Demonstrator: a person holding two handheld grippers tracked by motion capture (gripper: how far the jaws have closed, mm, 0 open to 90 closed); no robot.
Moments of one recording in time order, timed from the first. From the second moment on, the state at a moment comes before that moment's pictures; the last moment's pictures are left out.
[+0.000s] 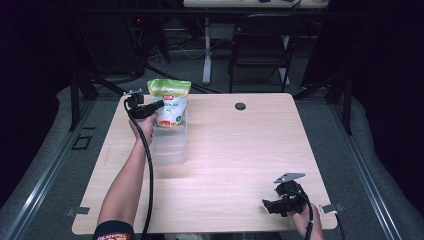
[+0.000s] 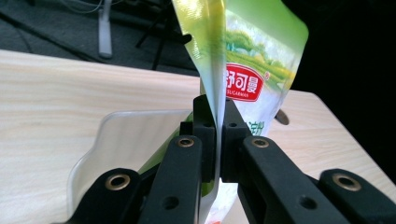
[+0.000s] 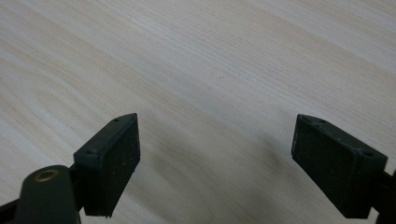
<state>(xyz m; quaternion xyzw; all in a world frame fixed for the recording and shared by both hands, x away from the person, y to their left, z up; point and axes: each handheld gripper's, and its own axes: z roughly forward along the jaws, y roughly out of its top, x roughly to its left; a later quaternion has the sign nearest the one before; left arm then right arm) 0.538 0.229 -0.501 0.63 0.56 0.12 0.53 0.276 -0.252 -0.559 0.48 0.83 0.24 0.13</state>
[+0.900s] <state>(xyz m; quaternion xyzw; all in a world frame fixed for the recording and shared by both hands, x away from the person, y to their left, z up) 0.476 0.237 -0.462 0.70 0.53 0.20 0.44 0.276 -0.250 -0.558 0.48 0.84 0.24 0.13</state>
